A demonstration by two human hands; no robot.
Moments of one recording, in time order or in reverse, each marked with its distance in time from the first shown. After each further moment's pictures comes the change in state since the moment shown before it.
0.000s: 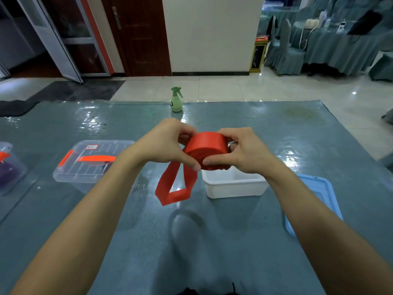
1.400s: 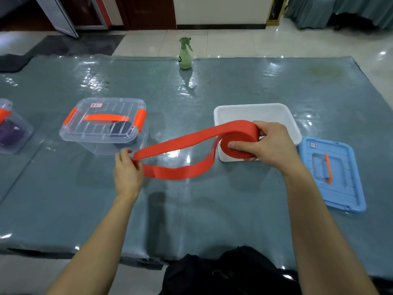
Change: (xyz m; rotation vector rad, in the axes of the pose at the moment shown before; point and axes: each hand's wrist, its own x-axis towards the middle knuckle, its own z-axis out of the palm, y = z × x) left_hand -0.147 -0.249 0.173 0.144 0.781 -0.746; right_hand -0.045 0.075 0.055 0.026 0.219 0.328
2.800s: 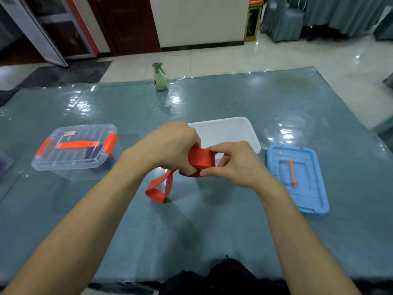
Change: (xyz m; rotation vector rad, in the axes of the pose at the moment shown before) left_hand -0.029 0.353 -0.072 0.608 -0.670 1.068; right_hand -0.023 0.010 -0.060 -0.080 -0.191 -0.169
